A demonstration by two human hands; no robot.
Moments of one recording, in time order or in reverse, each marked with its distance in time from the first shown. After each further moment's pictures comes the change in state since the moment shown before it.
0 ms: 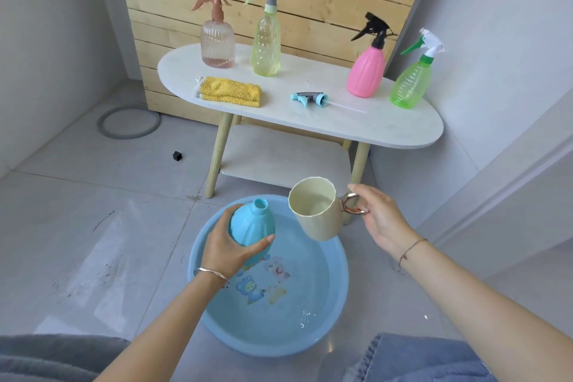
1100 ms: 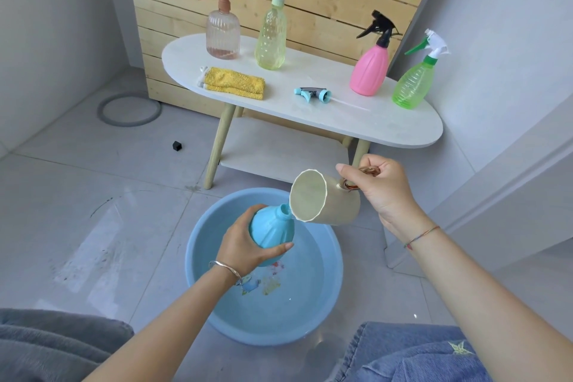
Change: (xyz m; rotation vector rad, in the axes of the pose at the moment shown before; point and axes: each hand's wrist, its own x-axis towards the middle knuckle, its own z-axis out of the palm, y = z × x) left_hand -0.014 0.012 0.021 0.078 -0.113 0.081; right_hand -0.033 -0.050 0.027 -0.390 -0.041 -0.401
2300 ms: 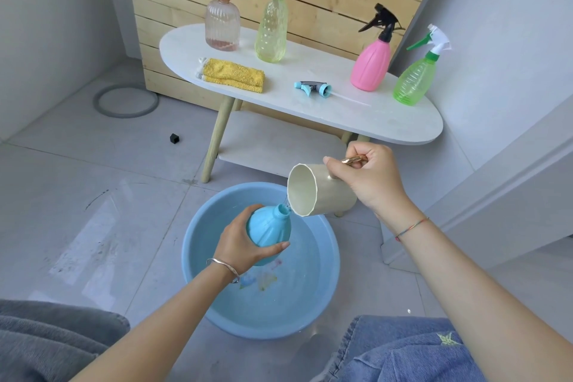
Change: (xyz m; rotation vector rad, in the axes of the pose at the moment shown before) left_hand -0.003 -0.010 0.005 0.026 -0.013 -0.048; right_hand -0.002 -0.020 0.013 -0.277 -0.051 -0.191
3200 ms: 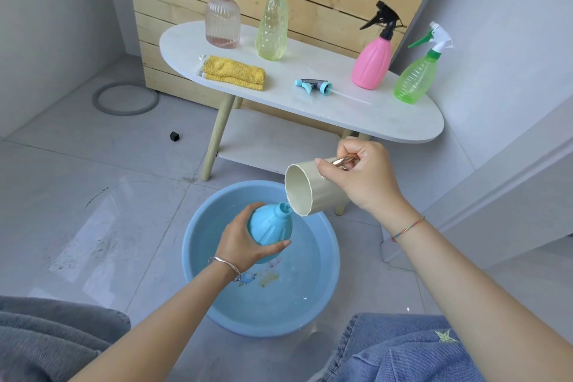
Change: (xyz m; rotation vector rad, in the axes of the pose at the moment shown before) left_hand 0.000 0.000 0.002 -0.009 0.004 0.011; right_hand -0.002 -0.004 0.007 -0.078 -0.043 -0.186
